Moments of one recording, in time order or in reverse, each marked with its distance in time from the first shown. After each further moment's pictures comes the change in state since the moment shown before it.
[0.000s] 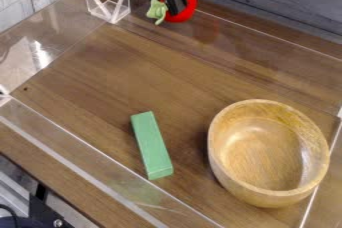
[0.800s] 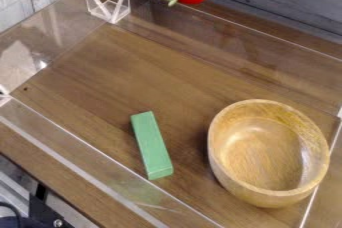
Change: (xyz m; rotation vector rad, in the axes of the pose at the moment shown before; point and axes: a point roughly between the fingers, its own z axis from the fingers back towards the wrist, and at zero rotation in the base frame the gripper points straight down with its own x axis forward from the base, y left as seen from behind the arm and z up) arm 0.007 -0.047 0.023 -0.001 0.000 0.028
